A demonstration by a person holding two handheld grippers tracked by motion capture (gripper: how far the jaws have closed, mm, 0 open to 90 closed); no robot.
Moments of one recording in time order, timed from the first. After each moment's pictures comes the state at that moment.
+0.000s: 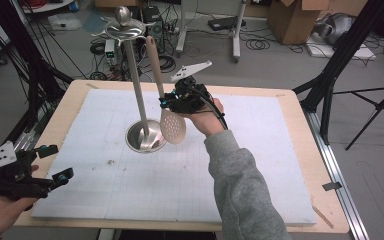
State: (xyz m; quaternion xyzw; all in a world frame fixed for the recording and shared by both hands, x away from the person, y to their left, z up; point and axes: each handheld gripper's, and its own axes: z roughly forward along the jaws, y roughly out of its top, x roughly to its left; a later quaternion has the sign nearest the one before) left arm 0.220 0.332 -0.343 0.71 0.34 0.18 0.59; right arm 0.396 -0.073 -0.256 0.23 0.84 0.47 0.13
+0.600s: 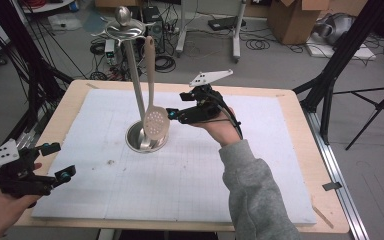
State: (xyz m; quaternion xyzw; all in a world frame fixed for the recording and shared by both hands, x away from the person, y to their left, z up) left arm 0.226 0.328 -0.343 0.71 0.34 0.18 0.60; right arm 0.382 -0.109 -0.264 0.24 0.82 0.50 0.11
